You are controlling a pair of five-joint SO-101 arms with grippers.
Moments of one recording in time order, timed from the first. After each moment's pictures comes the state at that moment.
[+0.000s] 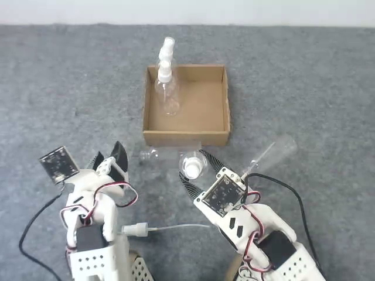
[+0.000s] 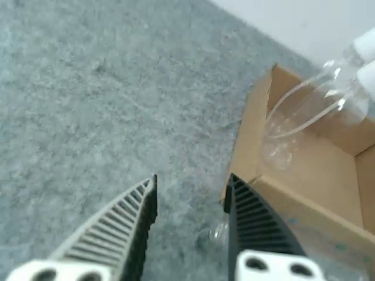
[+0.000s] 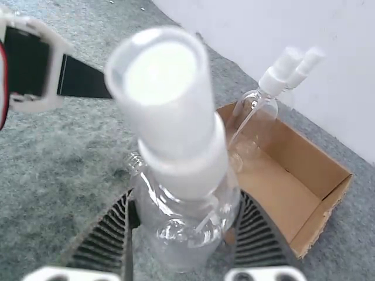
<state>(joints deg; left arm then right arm) -14.8 -103.3 97.4 52.6 27.6 -43.2 -102.9 88.5 41.9 16.2</state>
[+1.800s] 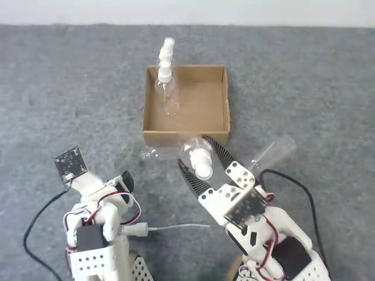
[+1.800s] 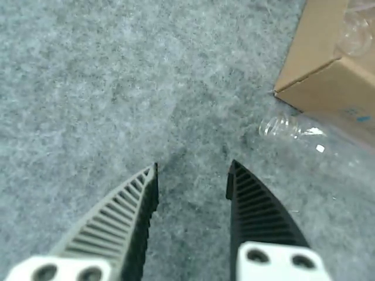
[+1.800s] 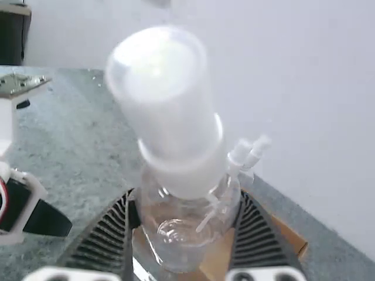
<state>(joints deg) -14.8 -103.3 97.4 72.0 26.9 -43.2 -102.9 76.6 39.9 16.2</state>
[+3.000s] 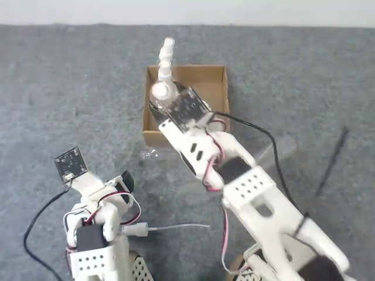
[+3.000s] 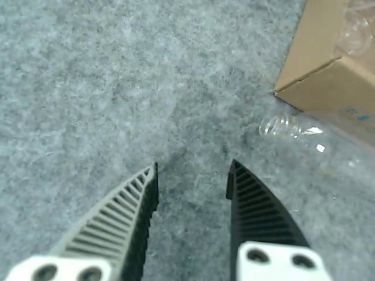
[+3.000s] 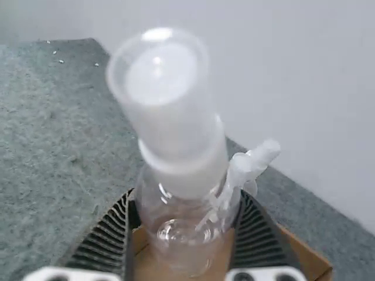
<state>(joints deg) -14.8 -103.3 97.4 72.0 26.9 -38.6 -29.2 47.3 4.6 13.4</state>
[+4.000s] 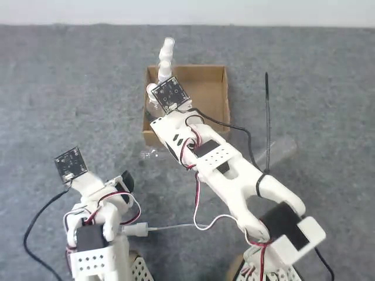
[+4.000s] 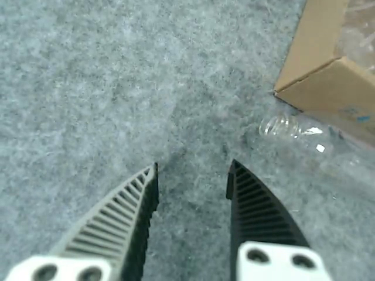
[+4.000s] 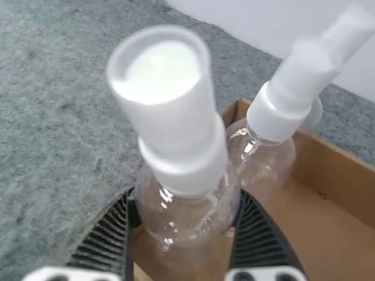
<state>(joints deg) -14.8 -103.3 97.4 72.0 26.9 -38.6 2.0 35.7 -1.4 4.4</state>
